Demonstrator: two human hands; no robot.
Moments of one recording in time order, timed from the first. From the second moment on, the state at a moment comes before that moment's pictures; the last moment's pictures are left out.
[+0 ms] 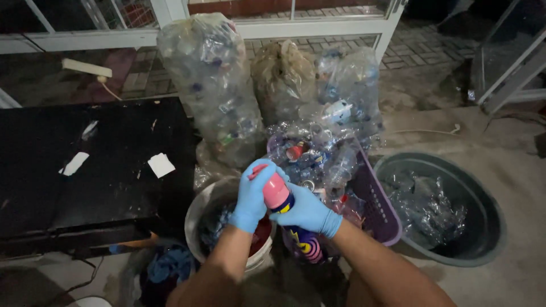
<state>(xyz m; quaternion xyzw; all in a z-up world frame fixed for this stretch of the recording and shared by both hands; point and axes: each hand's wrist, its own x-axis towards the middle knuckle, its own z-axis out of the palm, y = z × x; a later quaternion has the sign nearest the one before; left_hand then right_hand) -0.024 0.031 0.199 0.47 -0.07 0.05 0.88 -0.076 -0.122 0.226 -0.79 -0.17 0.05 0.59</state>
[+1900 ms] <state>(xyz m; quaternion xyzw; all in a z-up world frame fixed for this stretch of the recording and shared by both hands) -0.025 0.023 0.158 0.94 -0.26 0.02 0.21 -0.031 -0.165 0.167 -0.98 -0.18 -0.04 0.02</state>
